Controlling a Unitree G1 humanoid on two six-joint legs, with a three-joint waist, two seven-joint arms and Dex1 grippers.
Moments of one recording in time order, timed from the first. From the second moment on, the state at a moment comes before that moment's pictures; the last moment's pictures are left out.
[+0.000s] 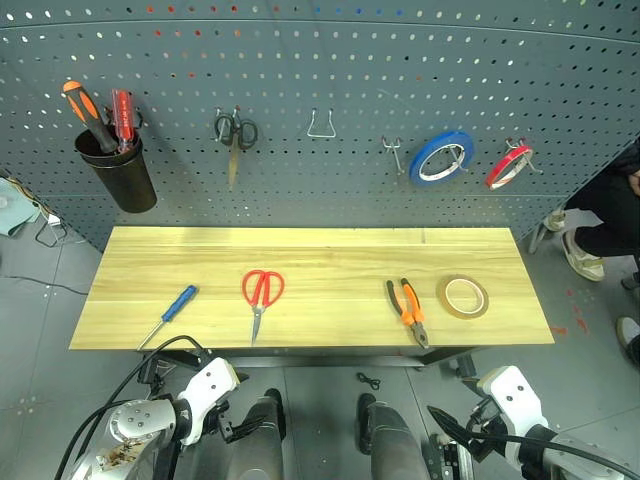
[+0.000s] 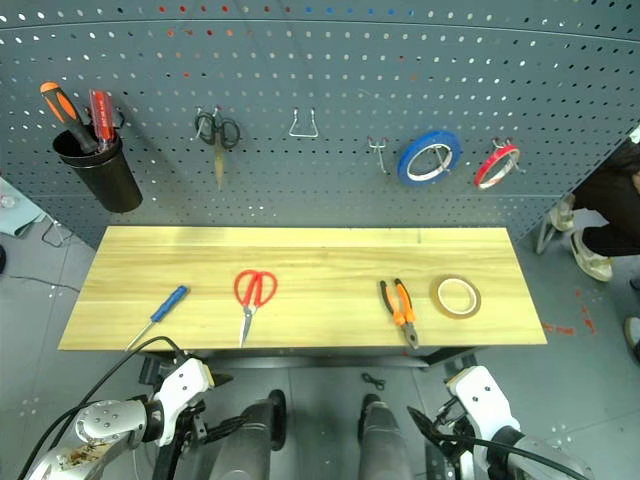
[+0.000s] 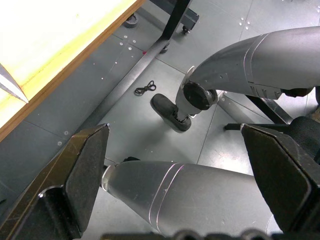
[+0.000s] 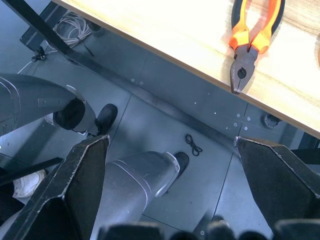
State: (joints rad) left arm 0.32 0.70 -0.09 -0.29 -0.19 0.30 -0.84; right arm 0.62 -0.58 -0.18 -0.69 0.23 0.51 0.60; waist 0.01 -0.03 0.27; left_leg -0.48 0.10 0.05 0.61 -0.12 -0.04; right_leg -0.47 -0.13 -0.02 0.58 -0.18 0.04
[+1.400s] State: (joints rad) left arm -0.34 0.32 -0.24 -0.23 -0.51 0.46 -0.93; right arm -0.70 -0.69 0.15 0.86 -0.04 0.28 0.84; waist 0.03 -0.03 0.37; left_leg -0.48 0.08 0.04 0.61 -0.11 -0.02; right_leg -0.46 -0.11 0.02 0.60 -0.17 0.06
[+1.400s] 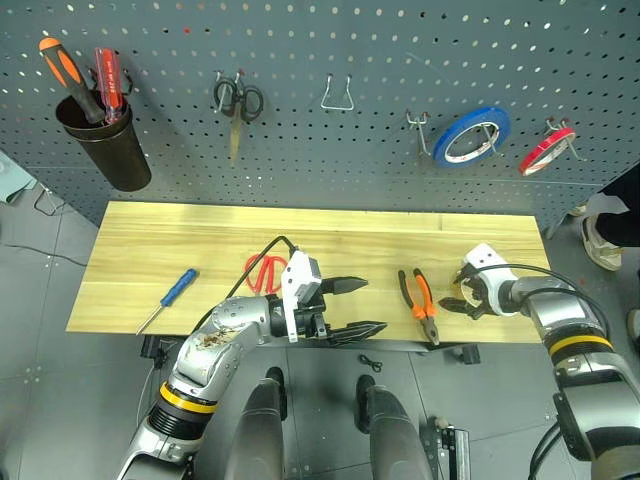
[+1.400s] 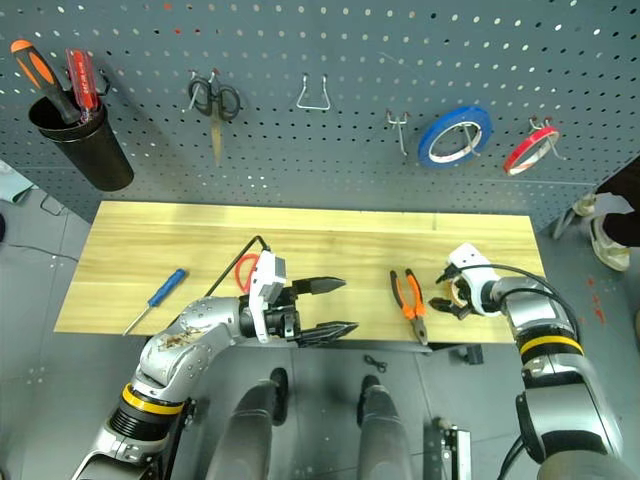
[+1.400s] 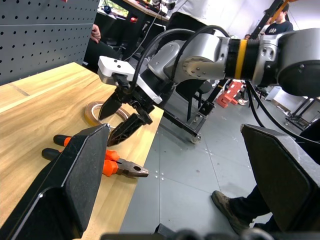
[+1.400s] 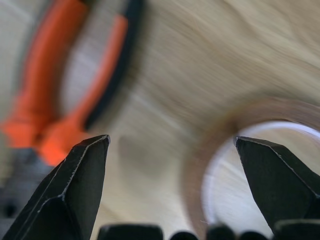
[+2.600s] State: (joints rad) left arm -0.48 0.37 0.24 -0.26 -1.12 0.88 -0.66; right arm -0.33 -0.66 0.03 -0.32 -0.29 0.11 0.43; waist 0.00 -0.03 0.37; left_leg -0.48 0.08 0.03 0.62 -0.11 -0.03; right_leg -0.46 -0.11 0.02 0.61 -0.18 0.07
